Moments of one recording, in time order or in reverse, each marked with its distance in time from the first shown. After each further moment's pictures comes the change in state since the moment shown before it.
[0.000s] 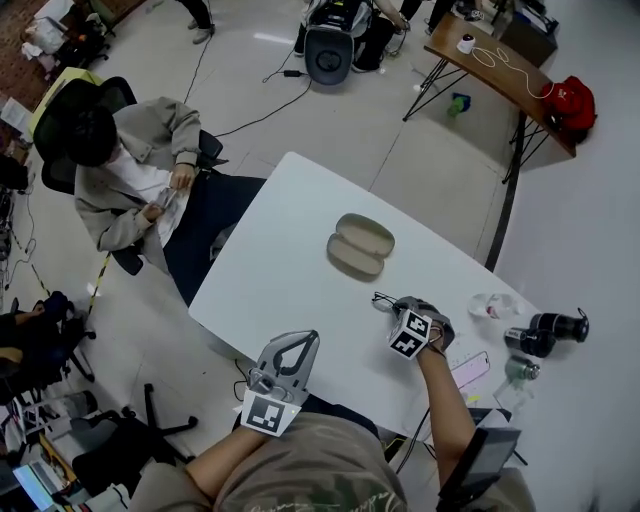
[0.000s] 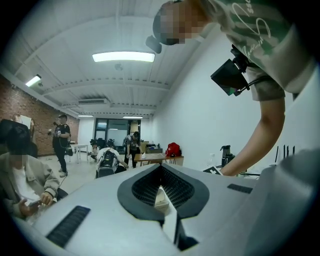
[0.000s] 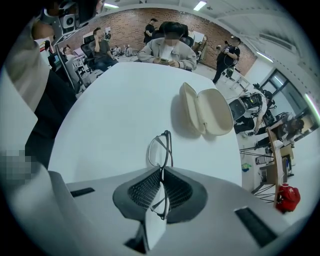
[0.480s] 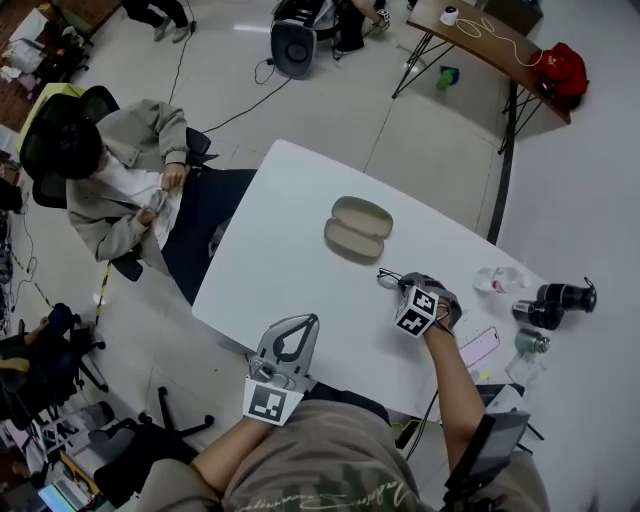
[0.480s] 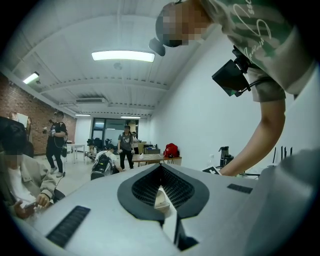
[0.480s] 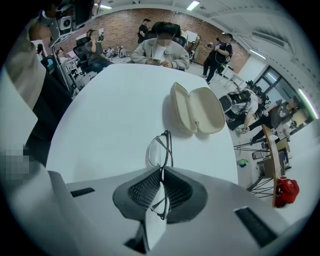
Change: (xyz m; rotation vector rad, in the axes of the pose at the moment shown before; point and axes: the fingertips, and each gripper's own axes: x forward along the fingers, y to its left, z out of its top) left arm 0.004 0.010 -0.005 -0.009 0.026 -0.035; right arm 0.001 -0.013 -0.003 0.056 0.005 -0.027
